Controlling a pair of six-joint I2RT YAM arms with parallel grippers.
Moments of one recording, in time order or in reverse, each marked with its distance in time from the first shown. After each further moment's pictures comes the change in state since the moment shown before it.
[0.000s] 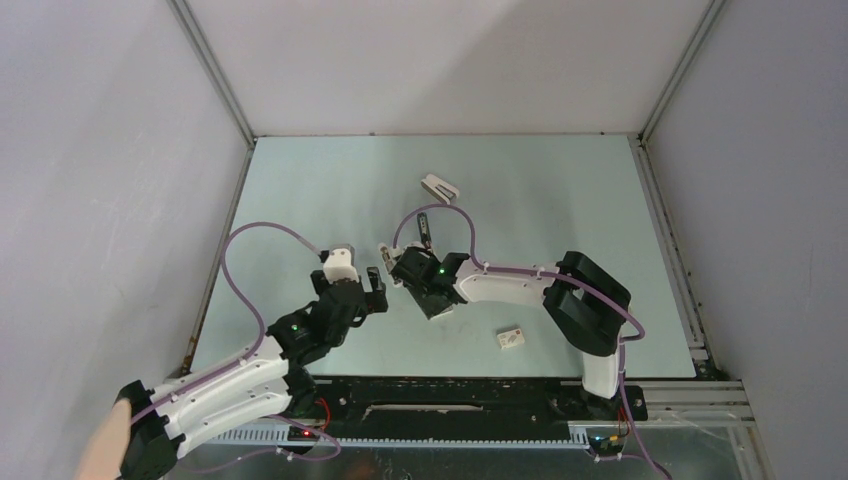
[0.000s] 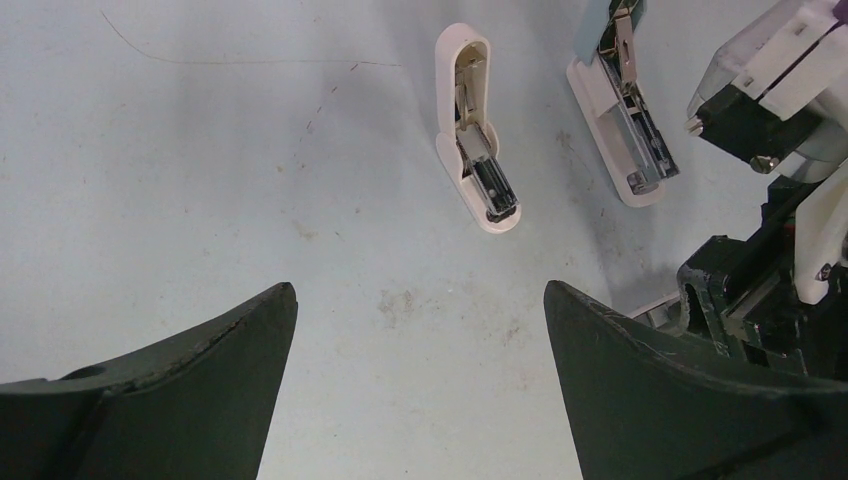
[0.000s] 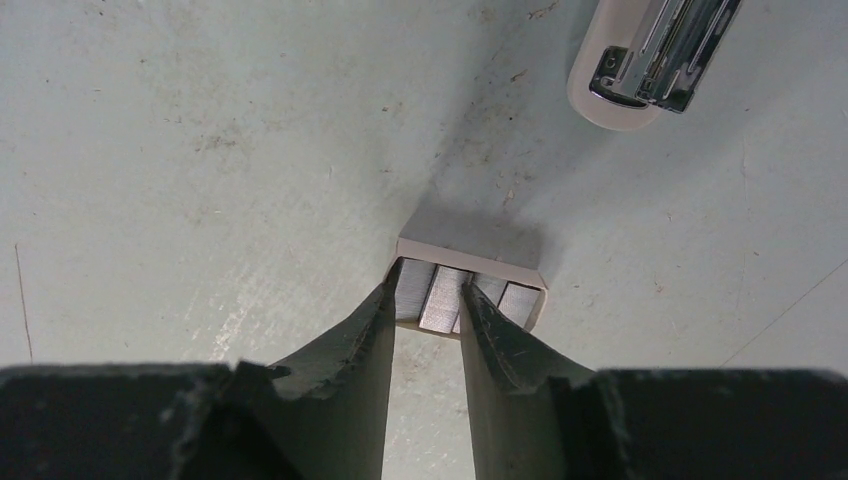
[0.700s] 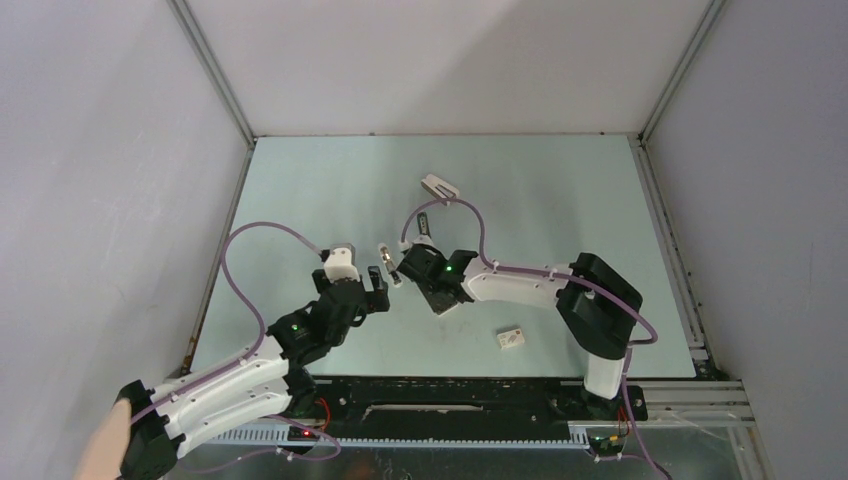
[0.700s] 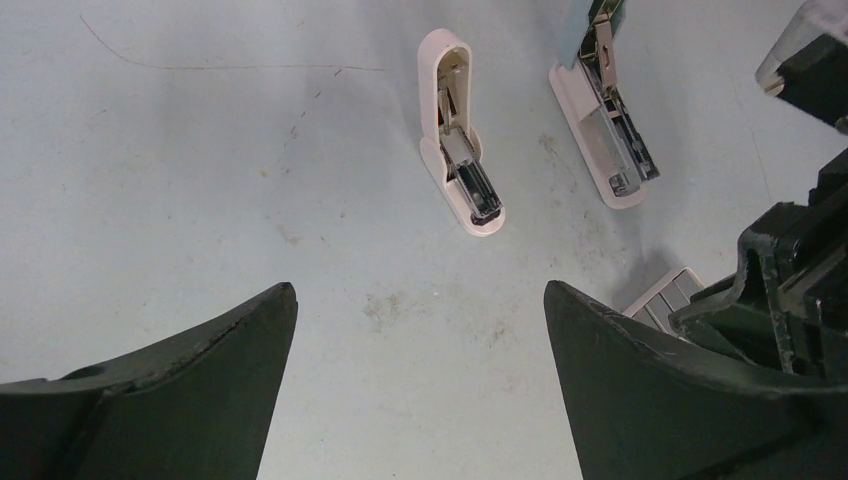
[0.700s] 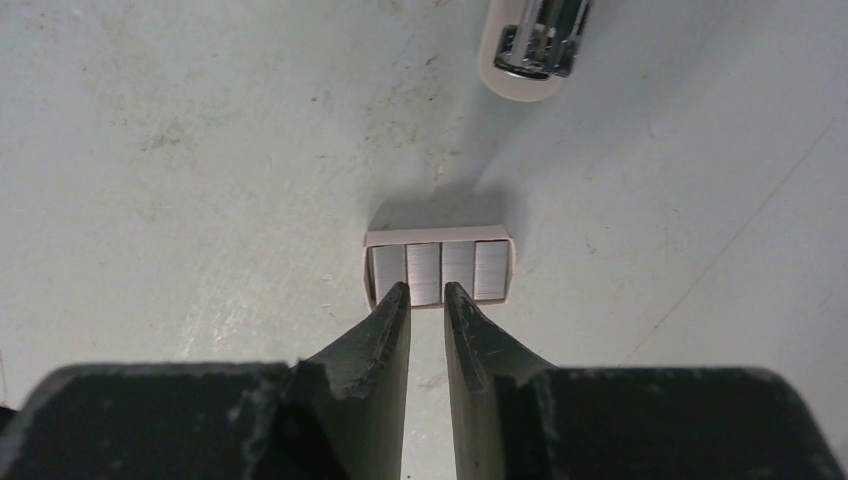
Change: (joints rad) left arm 0.000 0.002 0.000 0.023 0.017 0.000; right arm -0.007 -0.055 -0.018 -0.039 0.066 0.024
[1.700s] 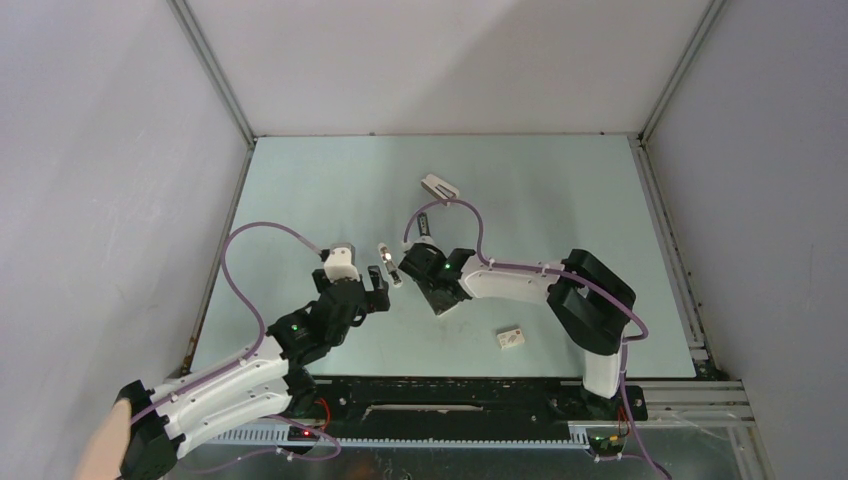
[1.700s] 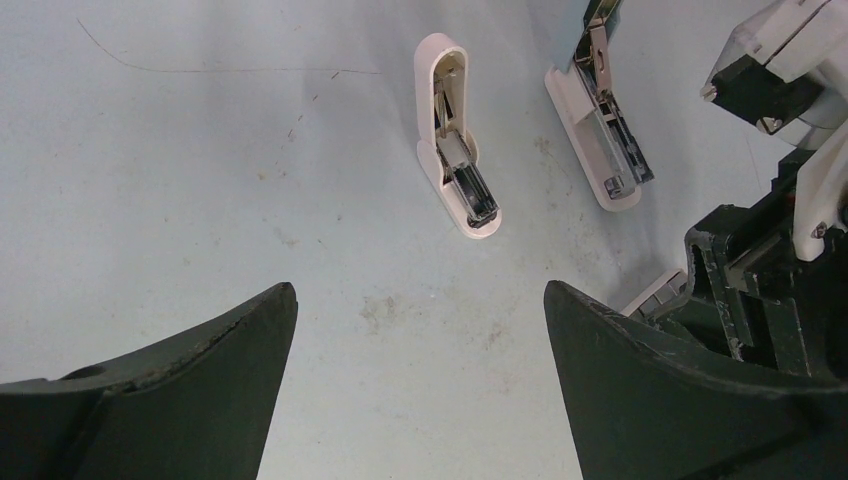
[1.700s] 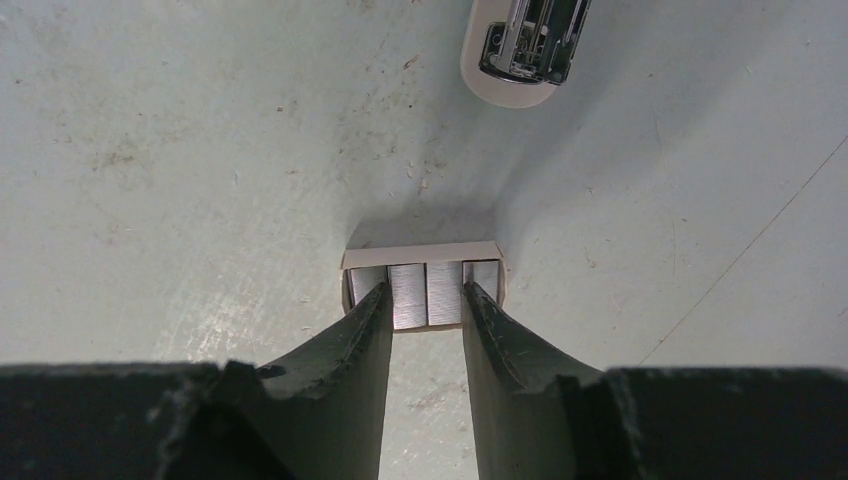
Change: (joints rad) left arm 0.000 -0.002 0.000 0.006 0.002 0.000; right arm -0.023 0.038 0.000 0.005 -0.011 0.008
